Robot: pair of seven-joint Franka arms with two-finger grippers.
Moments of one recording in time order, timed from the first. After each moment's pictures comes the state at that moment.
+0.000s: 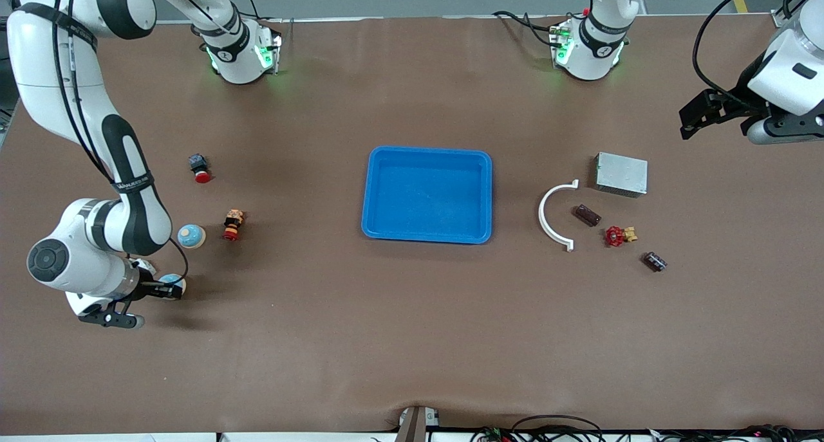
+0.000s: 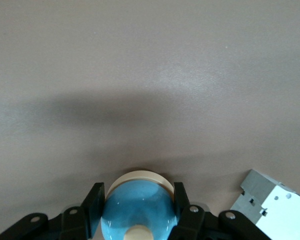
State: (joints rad) left arm 0.02 -0.08 -0.15 -1.63 0.04 1.55 -0.15; right arm -0.11 0.78 -0.02 -1.53 -0.01 2.33 0.03
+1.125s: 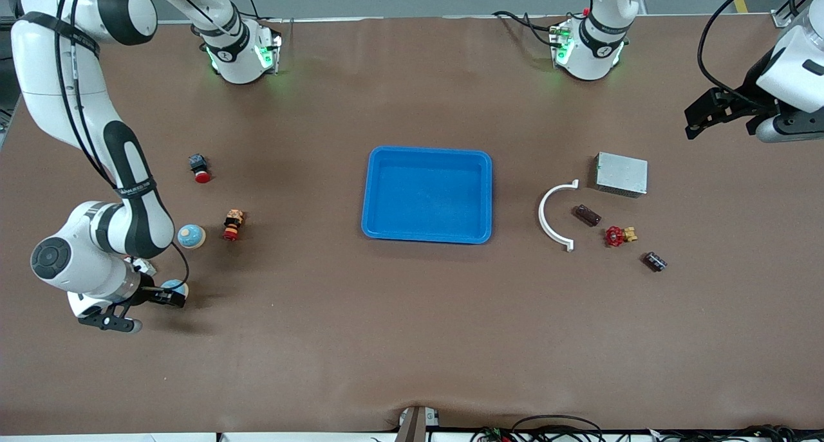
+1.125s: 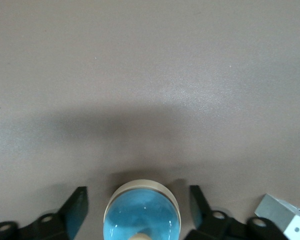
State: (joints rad) left arm 0.02 -0.08 -0.14 -1.62 0.04 1.55 -0.15; right arm -0.11 0.81 -0.02 -1.53 0.03 2.43 0.03
